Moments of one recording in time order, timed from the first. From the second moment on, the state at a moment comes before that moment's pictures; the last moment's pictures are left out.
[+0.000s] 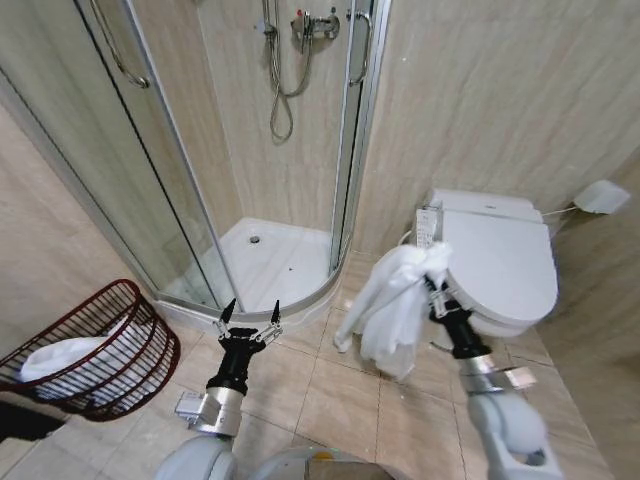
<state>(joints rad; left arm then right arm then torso) 1.87 -1.61 -0.44 -2.48 0.01 0.03 0.05 -1.53 1.32 0.85 2.25 0.37 0.27 -0.31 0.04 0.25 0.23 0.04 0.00</state>
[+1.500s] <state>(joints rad) 1.87 -1.61 -0.44 -2.48 0.01 0.03 0.05 -1.54 1.27 1.07 2.48 0.52 0.40 -0.20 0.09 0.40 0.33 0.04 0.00</state>
